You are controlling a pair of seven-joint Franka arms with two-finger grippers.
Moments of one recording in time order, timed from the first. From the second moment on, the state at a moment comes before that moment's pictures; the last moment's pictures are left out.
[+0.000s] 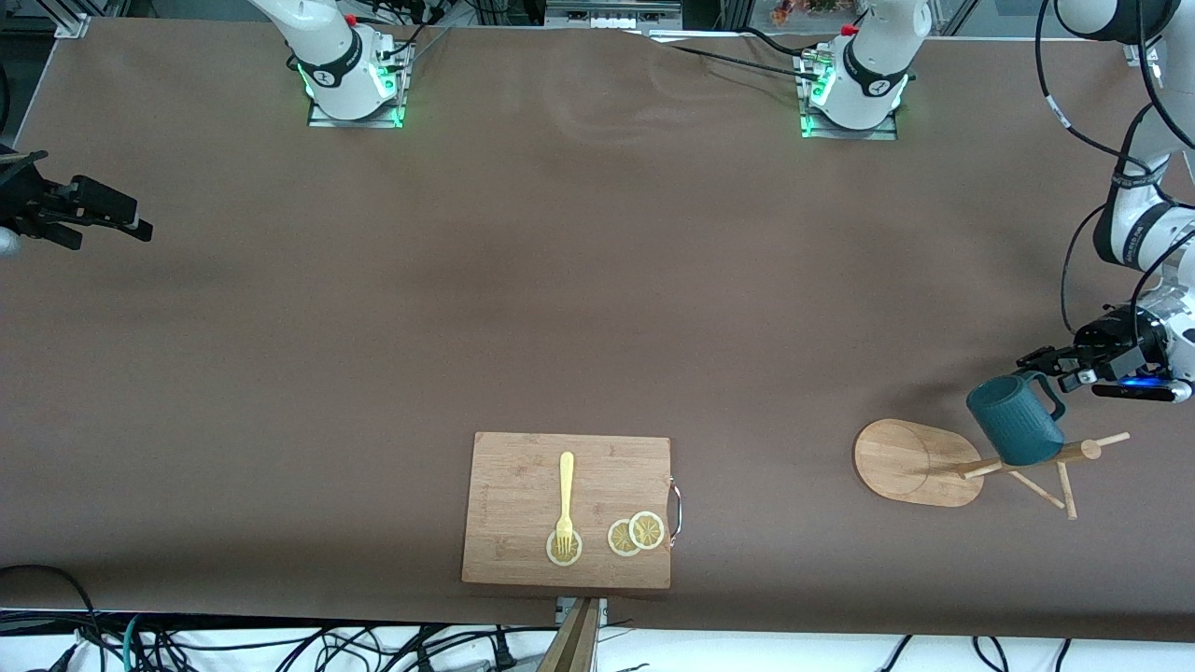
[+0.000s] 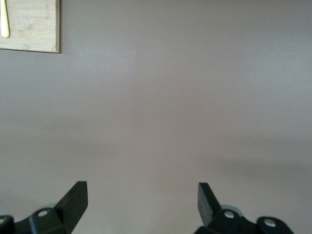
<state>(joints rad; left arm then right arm) 0.40 0.70 0.24 -1.72 -1.53 1.38 0.53 0.01 0.01 -0.14 -1.69 0.12 1.64 -0.21</state>
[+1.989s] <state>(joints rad) -0.01 0.20 0.09 -1.43 -0.11 1.56 0.07 0.01 0.01 -0.14 -1.69 0.12 1.64 -0.21</state>
